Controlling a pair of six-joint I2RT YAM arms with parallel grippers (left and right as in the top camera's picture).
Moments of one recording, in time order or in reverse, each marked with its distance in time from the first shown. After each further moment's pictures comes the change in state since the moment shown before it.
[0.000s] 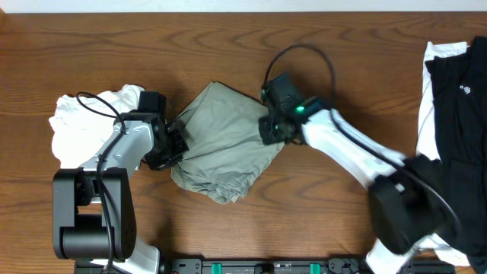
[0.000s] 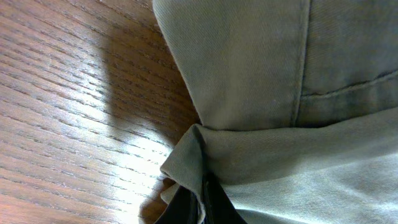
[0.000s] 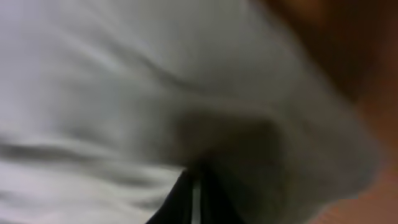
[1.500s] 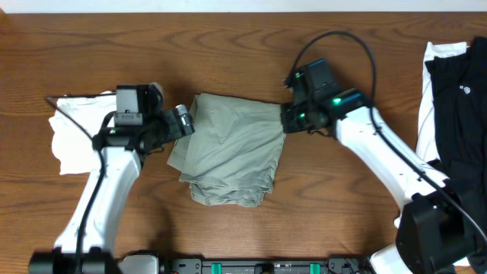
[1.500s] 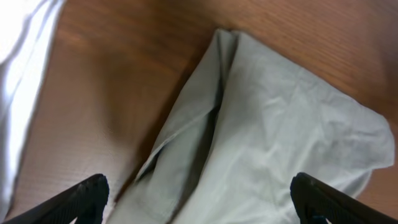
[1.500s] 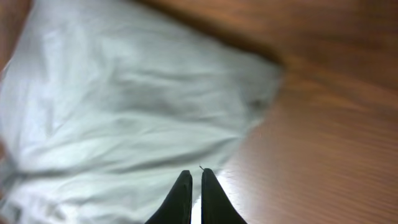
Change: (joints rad) left arm -0.001 -0.322 -0.015 0.185 0.071 0.165; right arm -0.120 -0.202 -0.008 -0.010 -0.114 -0.067
